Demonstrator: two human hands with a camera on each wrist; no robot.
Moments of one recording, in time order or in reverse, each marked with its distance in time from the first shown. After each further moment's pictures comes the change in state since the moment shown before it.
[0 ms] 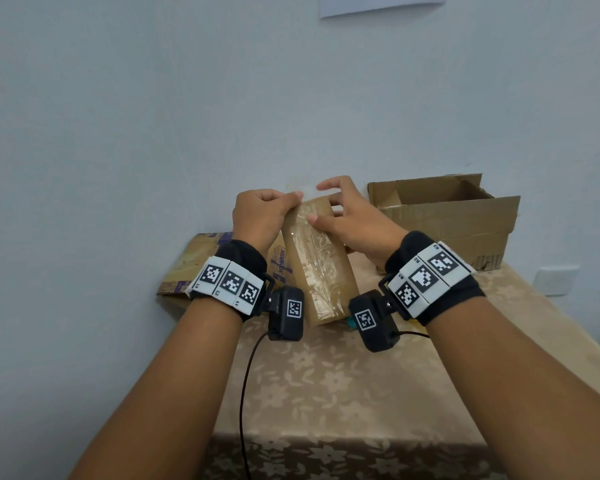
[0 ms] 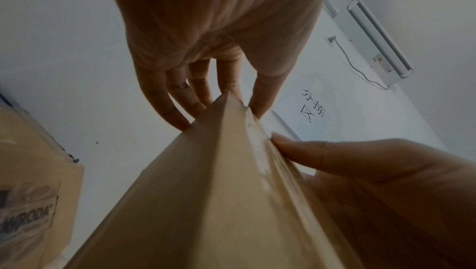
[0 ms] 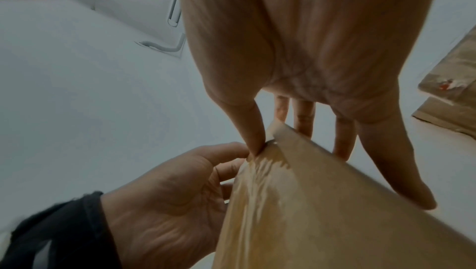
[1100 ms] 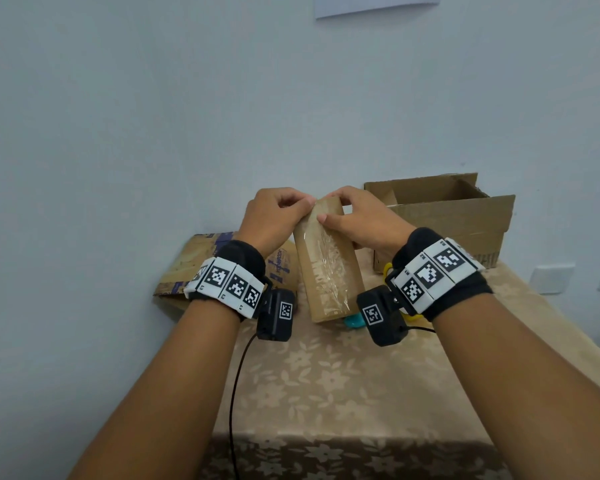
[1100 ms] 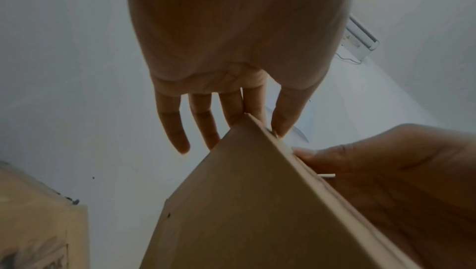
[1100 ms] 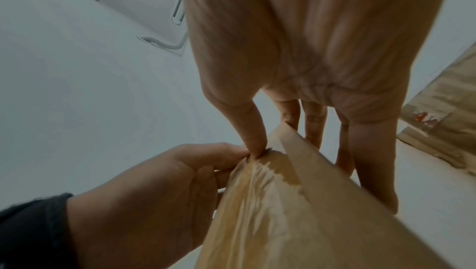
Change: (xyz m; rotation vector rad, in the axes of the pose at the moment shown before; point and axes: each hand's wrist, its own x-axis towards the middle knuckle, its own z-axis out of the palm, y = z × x) left_hand -0.003 0.003 0.005 0.205 -0.234 0.220; right_hand -0.005 -0.005 -0.016 -0.139 0.037 0.067
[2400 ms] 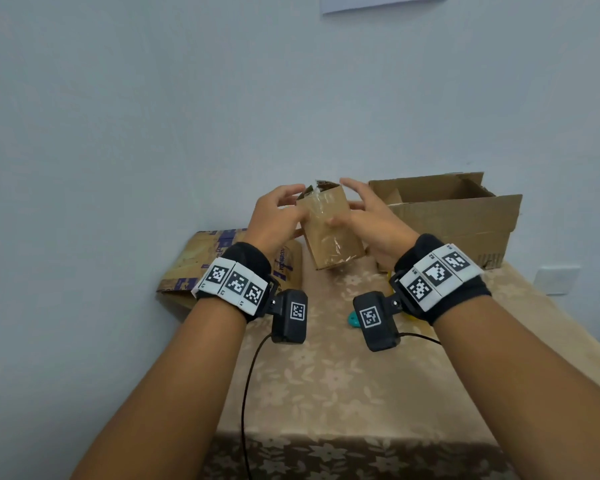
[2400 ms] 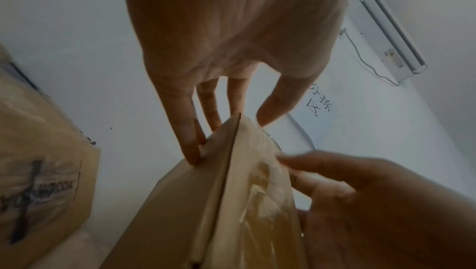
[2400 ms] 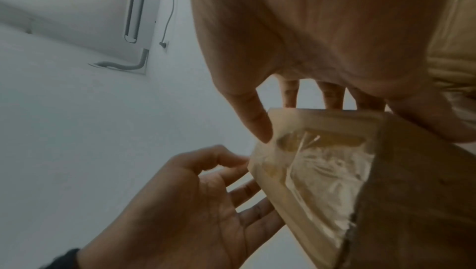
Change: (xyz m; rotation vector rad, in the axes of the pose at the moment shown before) left_hand -0.003 -0.003 0.007 -0.324 0.043 -0.230; right_hand 0.005 0.016 0.011 0.281 0.069 0.080
